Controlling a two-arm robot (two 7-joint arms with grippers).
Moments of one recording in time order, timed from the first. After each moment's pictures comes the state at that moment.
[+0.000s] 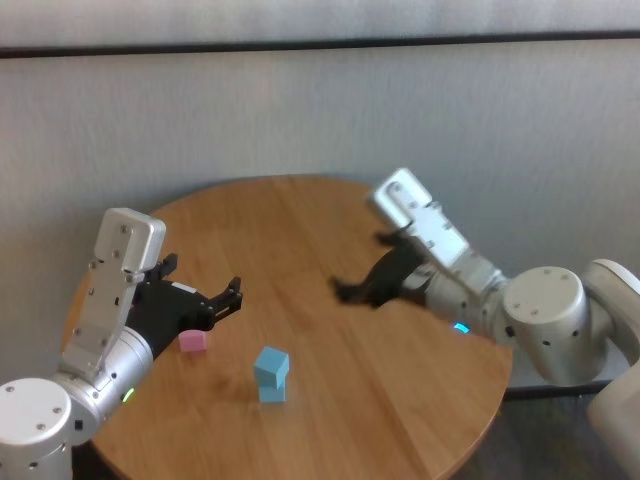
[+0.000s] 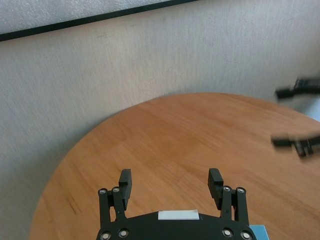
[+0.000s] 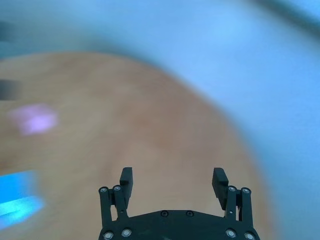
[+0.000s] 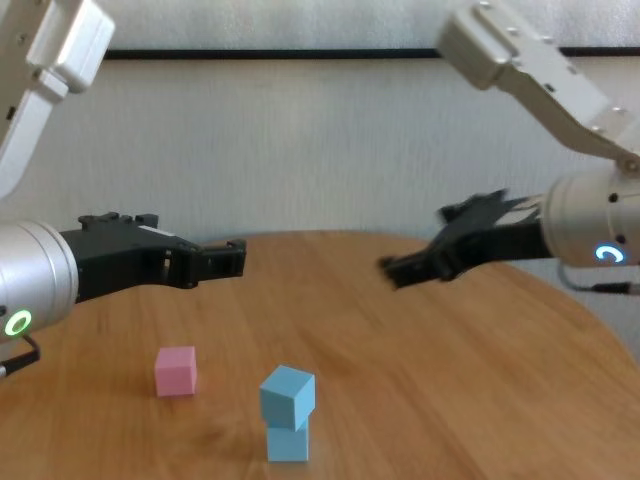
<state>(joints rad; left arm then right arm) -0.12 0.37 0.34 -1.69 -0.24 0.27 -0.07 0.48 0.32 -0.55 -1.41 0.03 0.41 0.29</state>
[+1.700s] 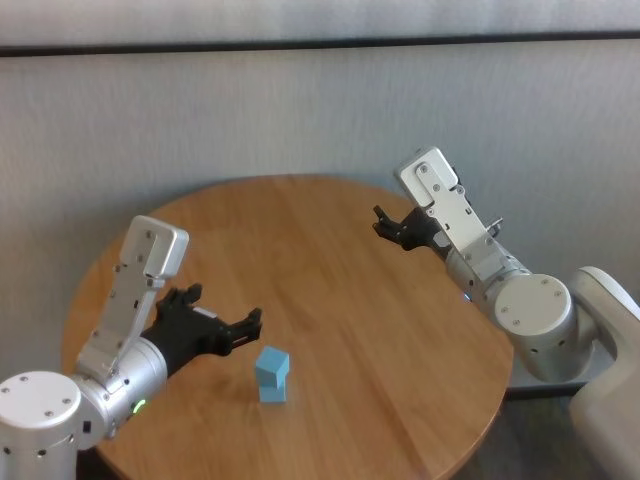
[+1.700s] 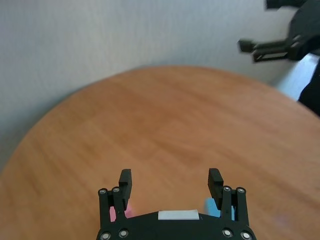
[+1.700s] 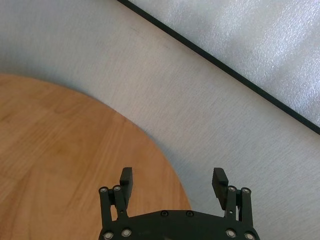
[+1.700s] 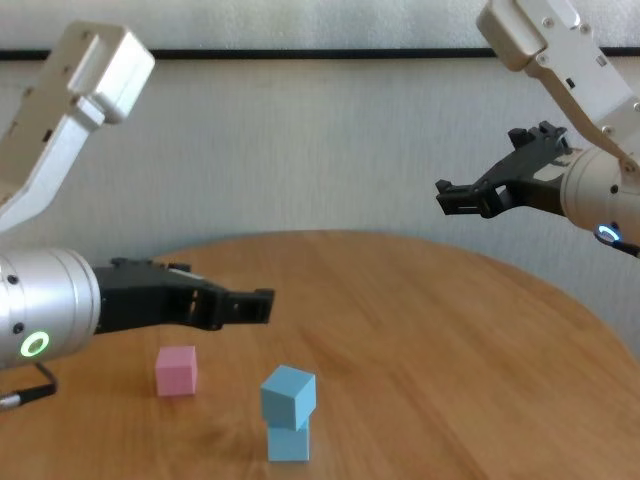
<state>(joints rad) -0.14 0.34 0.34 -1.68 -0.26 0.41 -0.15 0.48 0.27 -0.49 -1.31 -0.11 0.24 0.02</state>
